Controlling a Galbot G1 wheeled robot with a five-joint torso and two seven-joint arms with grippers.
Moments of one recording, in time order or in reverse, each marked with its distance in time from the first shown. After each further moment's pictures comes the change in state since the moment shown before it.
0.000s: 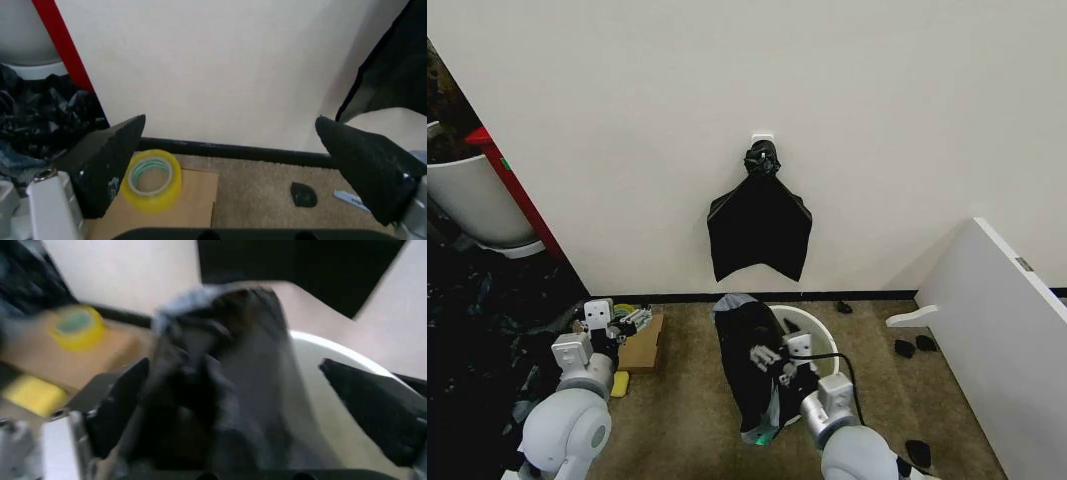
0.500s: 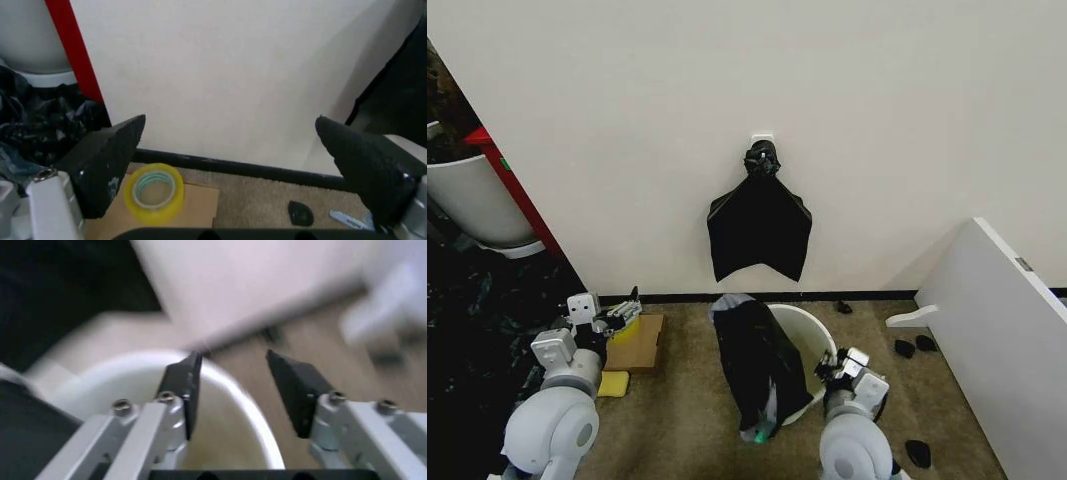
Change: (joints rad) left arm 0.011 -0.015 -0.063 -0.051 -0.041 0.003 0.002; right arm -0.181 0.145 0.226 -0.021 0.144 0.332 0.343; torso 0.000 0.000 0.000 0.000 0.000
